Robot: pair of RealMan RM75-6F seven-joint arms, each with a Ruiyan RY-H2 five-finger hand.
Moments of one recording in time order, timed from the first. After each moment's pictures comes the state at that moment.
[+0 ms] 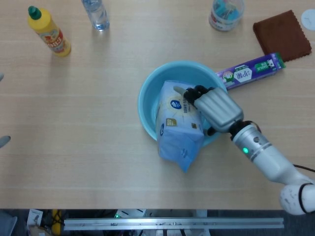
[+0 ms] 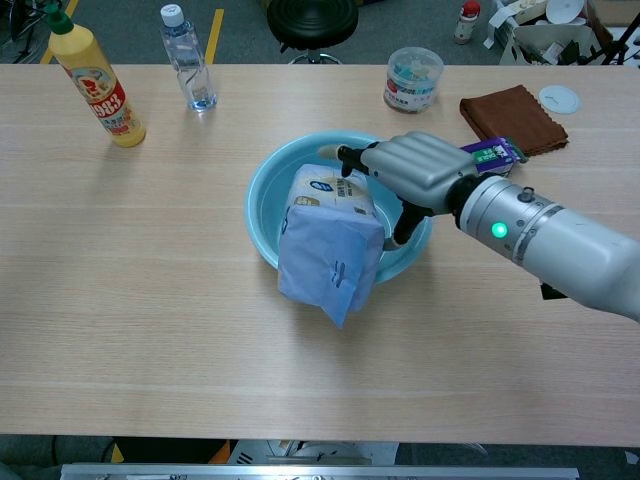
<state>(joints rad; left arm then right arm) -0.19 -0.73 0.02 -1.87 1.65 1.39 -0.23 0.77 -1.53 0.10 -1.82 -0.95 0.98 -0.73</state>
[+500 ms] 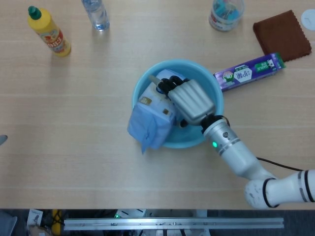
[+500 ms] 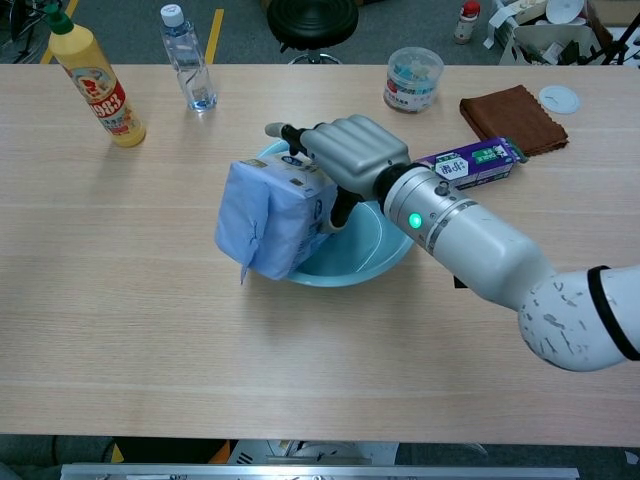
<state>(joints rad) -0.18 -0.72 0.02 -1.87 1.65 1.40 -0.22 0.88 -1.75 0.20 -1.69 -0.86 1.07 -0.82</state>
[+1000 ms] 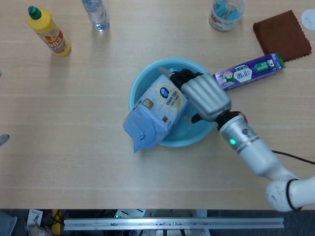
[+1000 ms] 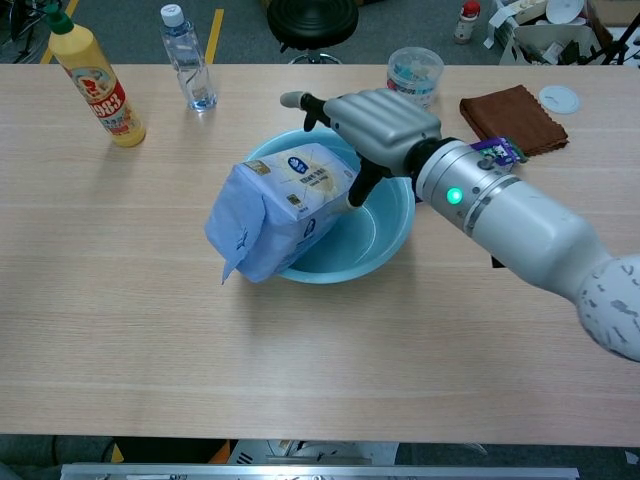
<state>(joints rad) -0.19 -0.72 0.01 -1.88 1.65 1.38 -0.24 0.83 -1.56 0.18 -1.85 -0.92 1.09 -0.70</state>
